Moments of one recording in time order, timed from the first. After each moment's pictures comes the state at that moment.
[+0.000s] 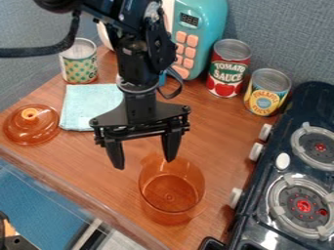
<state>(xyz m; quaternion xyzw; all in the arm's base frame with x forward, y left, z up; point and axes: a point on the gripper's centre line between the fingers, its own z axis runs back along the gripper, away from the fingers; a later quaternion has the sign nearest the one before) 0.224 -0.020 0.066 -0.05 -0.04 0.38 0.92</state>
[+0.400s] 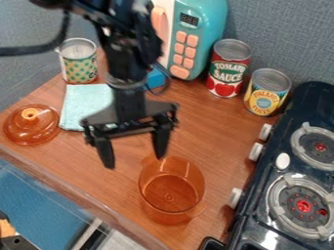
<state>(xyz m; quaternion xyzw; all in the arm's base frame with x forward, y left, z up) 0.221 -0.004 0.068 -0.07 -0.01 0.42 0.90</state>
